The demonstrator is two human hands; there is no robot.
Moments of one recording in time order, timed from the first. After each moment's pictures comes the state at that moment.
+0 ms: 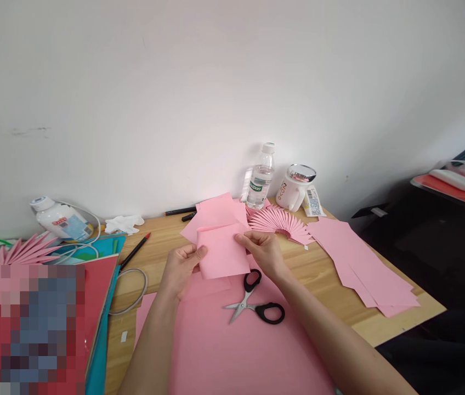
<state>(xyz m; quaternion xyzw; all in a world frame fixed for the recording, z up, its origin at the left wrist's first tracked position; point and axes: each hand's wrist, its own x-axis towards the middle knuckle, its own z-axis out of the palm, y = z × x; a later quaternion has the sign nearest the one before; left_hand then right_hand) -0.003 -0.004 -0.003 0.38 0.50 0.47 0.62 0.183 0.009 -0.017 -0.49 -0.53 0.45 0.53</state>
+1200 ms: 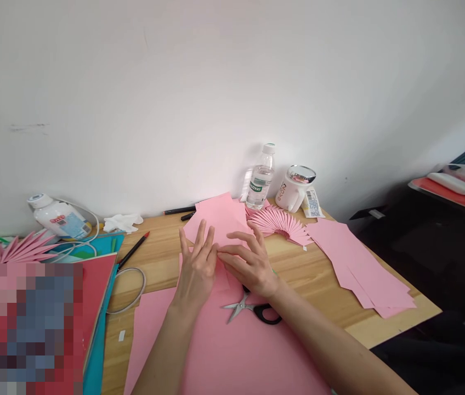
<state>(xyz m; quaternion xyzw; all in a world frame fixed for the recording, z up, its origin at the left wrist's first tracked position) 0.016 -0.008 -0.018 0.83 0.39 0.37 -0.19 0.173 -0.005 -0.019 -0.31 -0.82 -0.15 0.47</state>
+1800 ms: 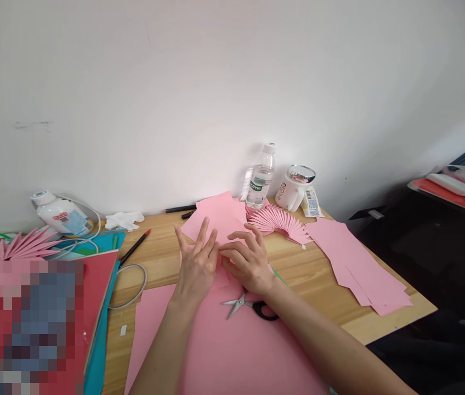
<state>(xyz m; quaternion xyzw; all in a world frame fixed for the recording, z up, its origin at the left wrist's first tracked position) 0.017 -0.009 -0.012 0.84 0.39 0.34 -0.20 0.165 -0.005 -0.019 -0.34 -0.80 -0.17 0.47</state>
